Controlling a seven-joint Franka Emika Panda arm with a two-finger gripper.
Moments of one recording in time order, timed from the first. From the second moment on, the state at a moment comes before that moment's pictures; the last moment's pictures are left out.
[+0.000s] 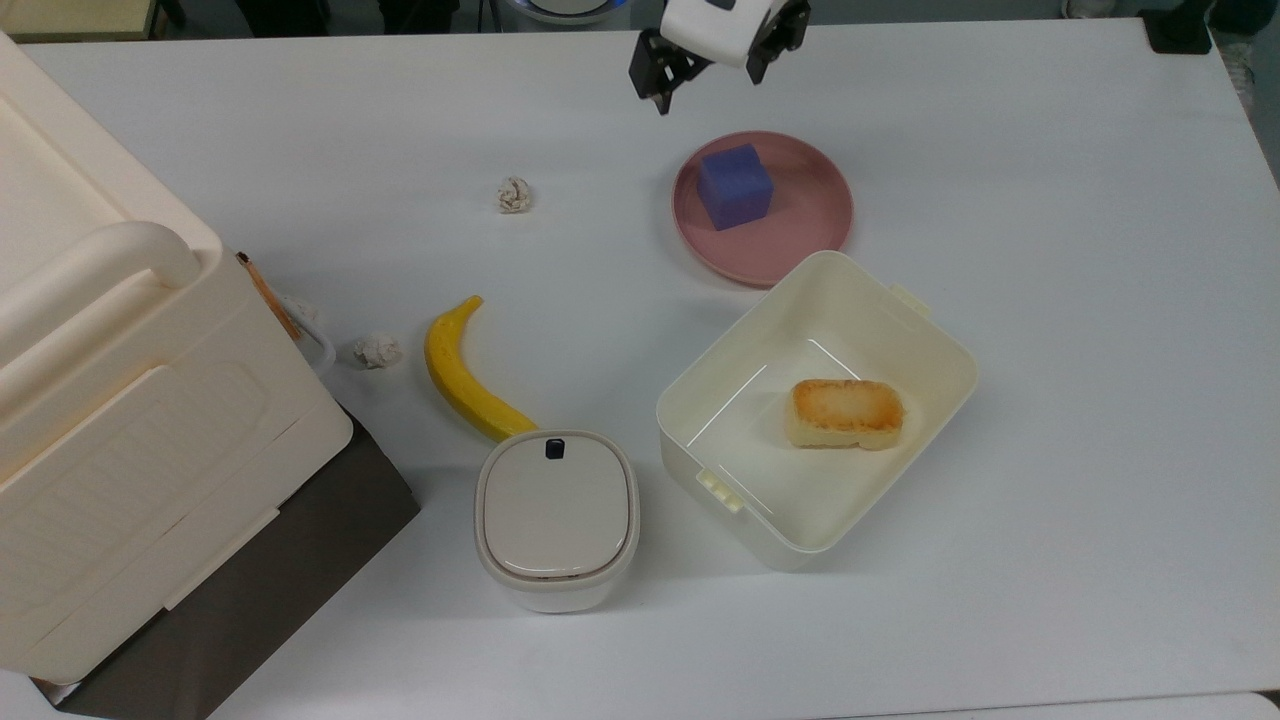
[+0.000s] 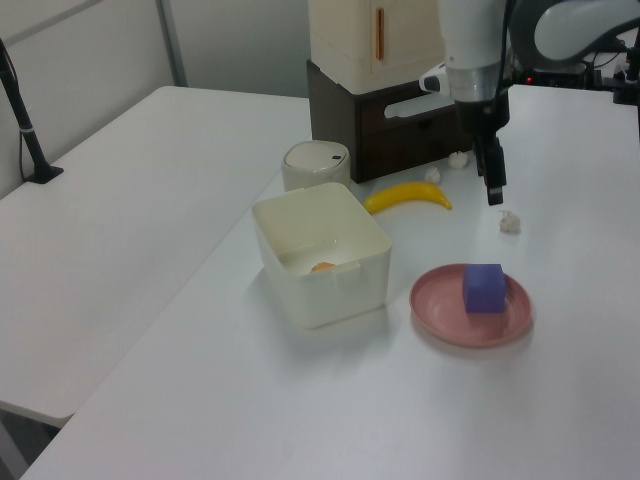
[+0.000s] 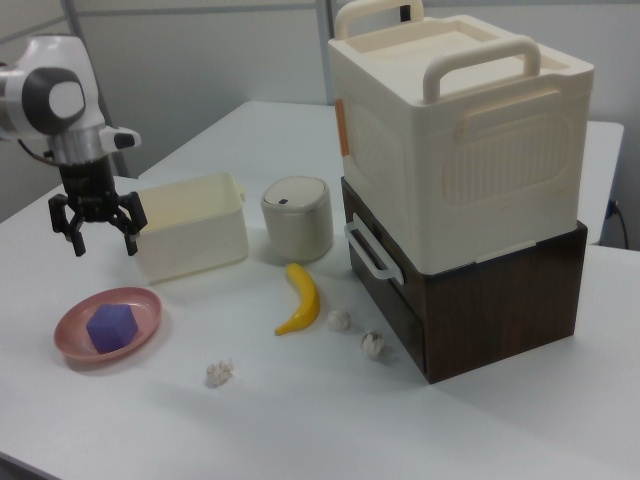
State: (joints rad) arm -0.01 0.02 0.34 -1.87 -0.02 1.73 -0.06
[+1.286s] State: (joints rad) arm 0.04 0.21 0.44 -2.07 -0.23 2.03 0.23
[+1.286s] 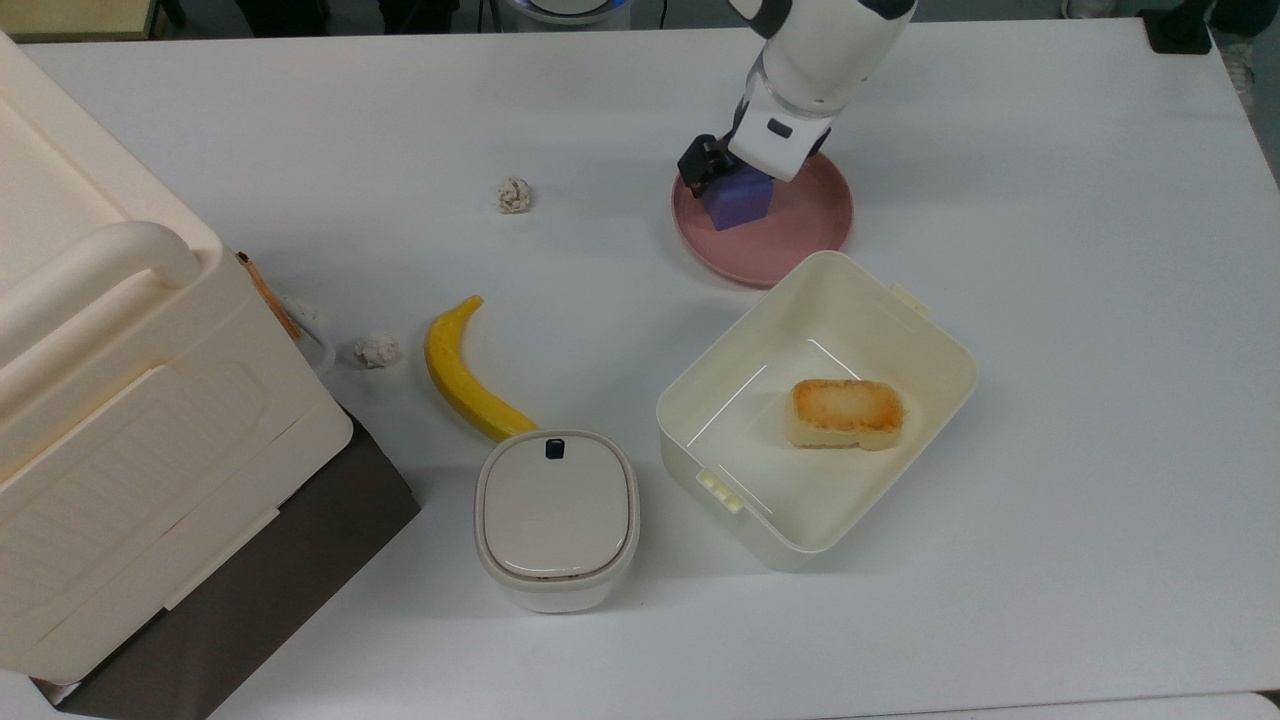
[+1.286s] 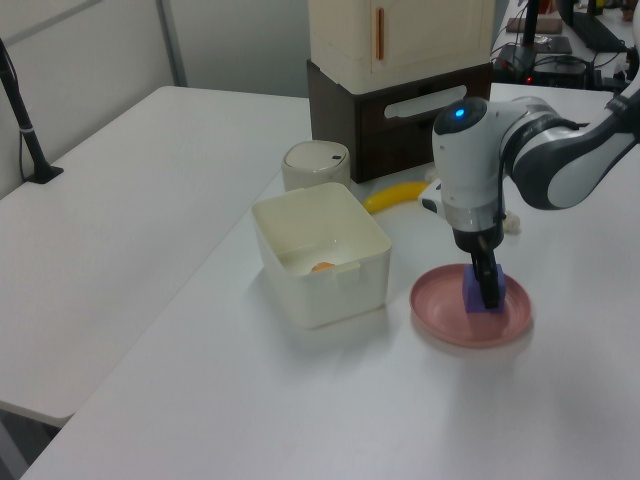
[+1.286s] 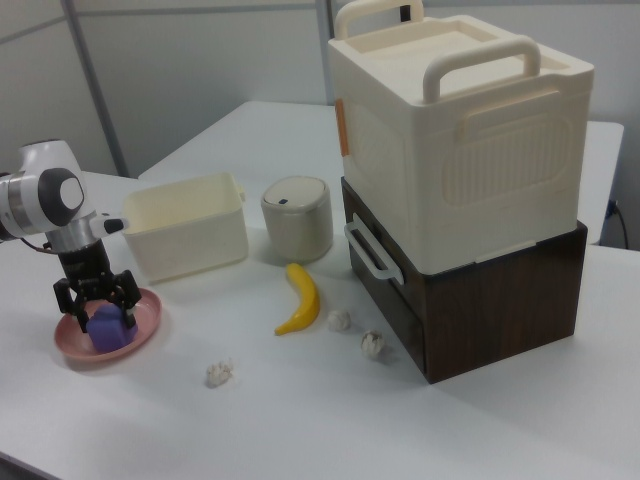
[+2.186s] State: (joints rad) arm -0.03 0.22 0.43 -1.98 -0.24 2.03 0.32
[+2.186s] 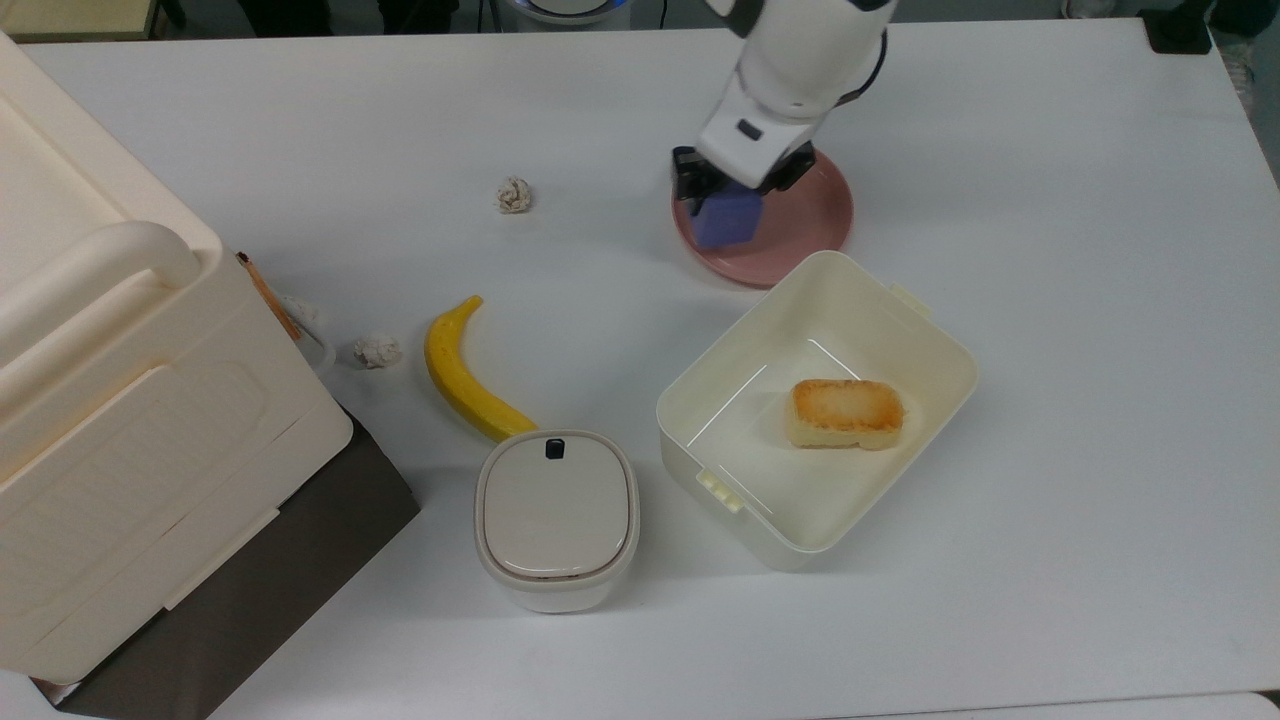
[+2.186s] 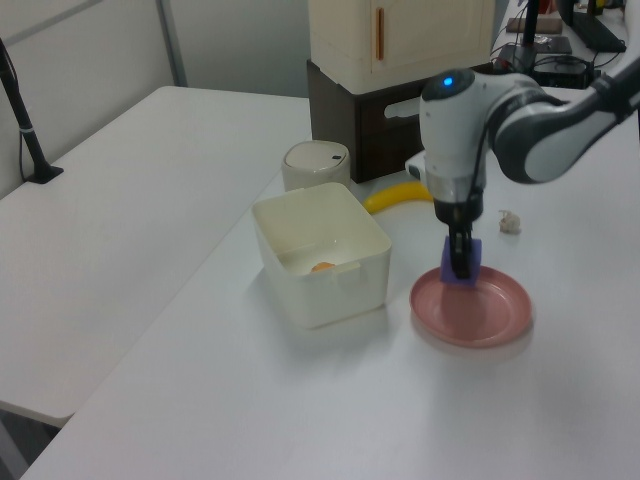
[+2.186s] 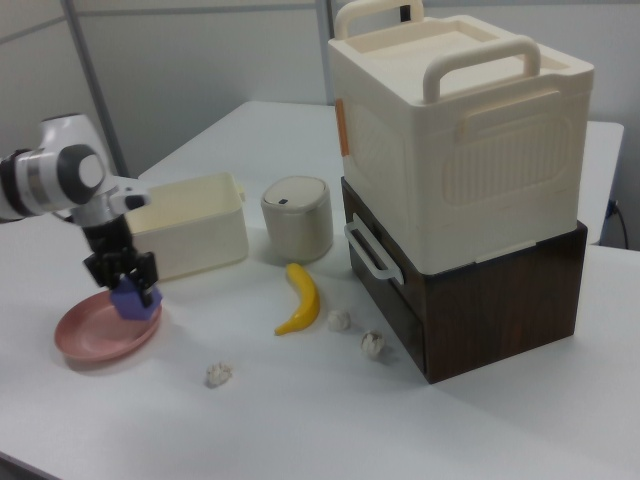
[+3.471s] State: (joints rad) arm -0.15 0.20 0.34 -1.85 -0.24 2.03 0.37
